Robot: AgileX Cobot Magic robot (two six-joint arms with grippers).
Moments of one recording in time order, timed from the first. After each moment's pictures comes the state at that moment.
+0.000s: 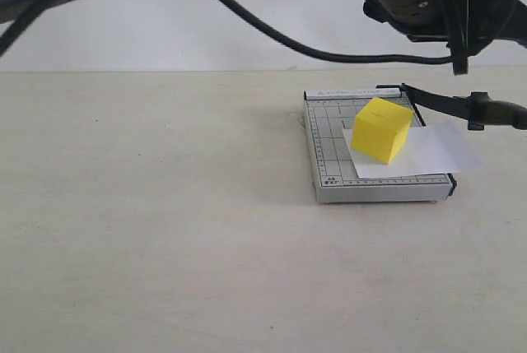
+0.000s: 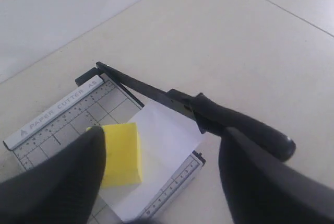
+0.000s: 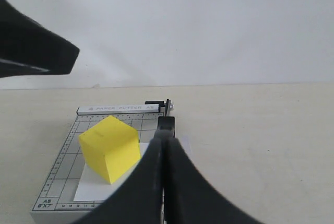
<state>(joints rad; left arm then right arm) -0.84 2.09 -2.06 0.32 0.73 0.28 0.10 0.63 -0.29 0.31 -0.07 -0.23</state>
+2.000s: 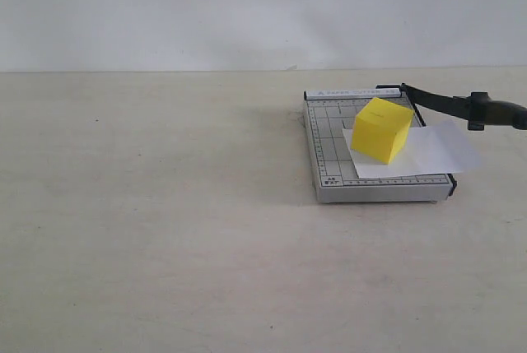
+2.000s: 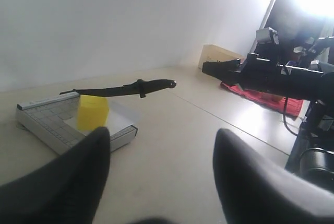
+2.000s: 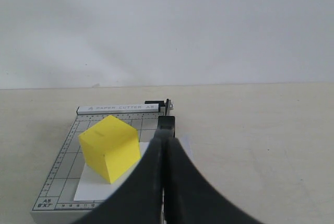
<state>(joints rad) -0.86 0.25 -0.31 0.33 0.18 0.05 0.10 0.63 -0.29 0.31 -0.07 -0.23</state>
